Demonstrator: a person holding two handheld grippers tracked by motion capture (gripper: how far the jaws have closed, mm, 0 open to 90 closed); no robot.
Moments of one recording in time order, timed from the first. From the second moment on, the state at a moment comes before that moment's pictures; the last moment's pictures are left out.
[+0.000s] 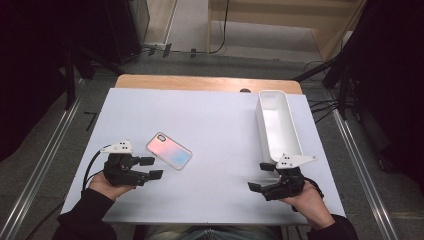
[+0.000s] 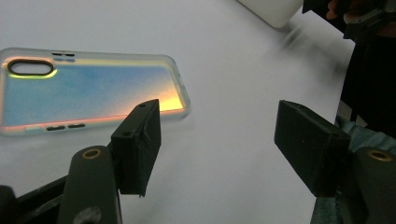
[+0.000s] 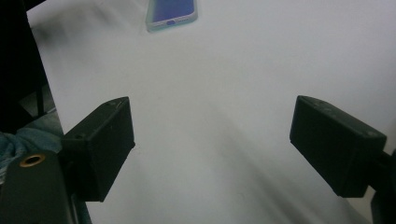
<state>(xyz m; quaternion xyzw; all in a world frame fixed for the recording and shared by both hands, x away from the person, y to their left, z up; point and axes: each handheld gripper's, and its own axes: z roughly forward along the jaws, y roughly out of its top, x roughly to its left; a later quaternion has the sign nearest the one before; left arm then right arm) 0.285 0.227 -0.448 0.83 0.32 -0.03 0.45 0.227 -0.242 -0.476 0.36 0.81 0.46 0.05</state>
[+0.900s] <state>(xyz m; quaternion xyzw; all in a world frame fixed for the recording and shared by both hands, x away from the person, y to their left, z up) 0.285 0.228 -0.449 0.83 0.32 -0.03 0.45 0.227 -0.244 -0.475 0.36 0.81 0.46 0.05</state>
